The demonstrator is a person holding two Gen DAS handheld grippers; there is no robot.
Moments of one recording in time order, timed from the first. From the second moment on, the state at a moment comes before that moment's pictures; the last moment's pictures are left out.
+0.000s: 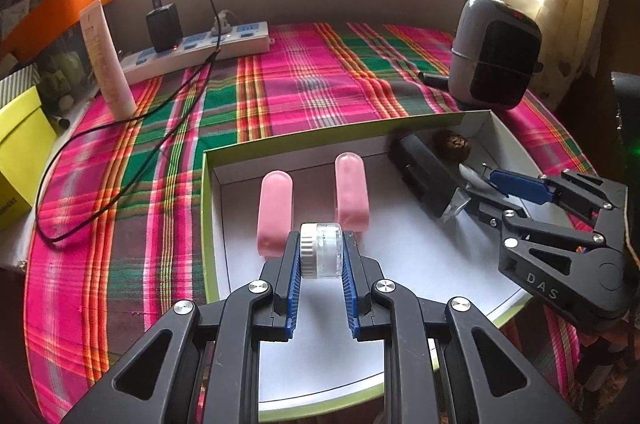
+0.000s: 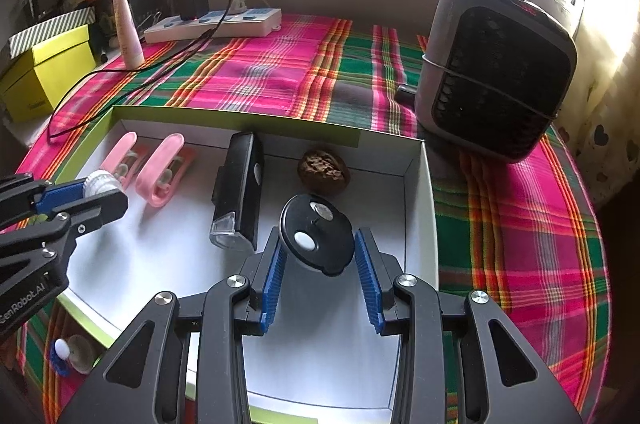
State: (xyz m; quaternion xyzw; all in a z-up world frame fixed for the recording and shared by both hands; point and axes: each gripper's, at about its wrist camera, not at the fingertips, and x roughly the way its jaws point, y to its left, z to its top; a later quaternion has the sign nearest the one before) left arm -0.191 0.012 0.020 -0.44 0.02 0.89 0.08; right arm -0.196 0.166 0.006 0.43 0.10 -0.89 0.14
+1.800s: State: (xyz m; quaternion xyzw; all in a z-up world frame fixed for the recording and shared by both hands) left arm -0.185 0.006 0.022 -0.45 0.00 0.89 0.08; right arm -0.185 0.164 0.014 0.42 0.11 -0.89 0.13
